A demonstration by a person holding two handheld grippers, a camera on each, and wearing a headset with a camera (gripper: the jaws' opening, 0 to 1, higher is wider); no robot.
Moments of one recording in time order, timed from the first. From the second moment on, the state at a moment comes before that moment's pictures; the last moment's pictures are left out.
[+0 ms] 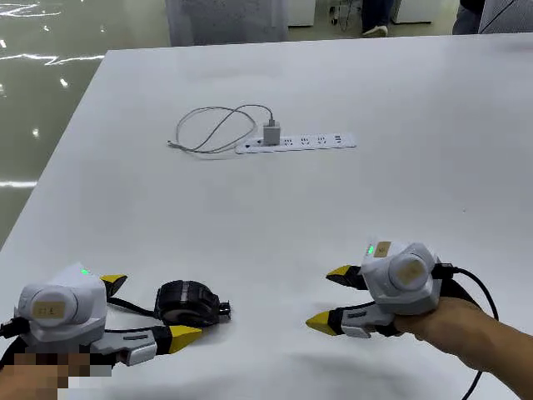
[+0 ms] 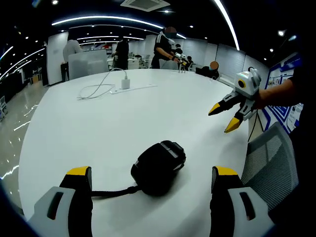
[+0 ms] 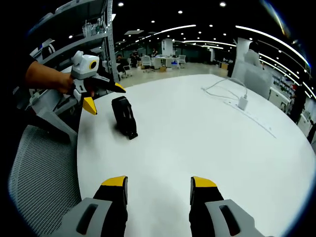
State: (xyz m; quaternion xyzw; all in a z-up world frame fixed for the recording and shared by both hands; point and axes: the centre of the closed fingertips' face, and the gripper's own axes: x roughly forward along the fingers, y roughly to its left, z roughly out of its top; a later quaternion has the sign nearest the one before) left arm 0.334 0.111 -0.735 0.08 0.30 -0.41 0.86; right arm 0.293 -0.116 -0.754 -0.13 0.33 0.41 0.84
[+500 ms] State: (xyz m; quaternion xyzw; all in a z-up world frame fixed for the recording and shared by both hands) left arm 0.322 0.133 -0.734 0.10 0.29 -0.42 0.85; right arm 0.277 -0.166 -0.747 -0.13 0.32 0.39 0.85
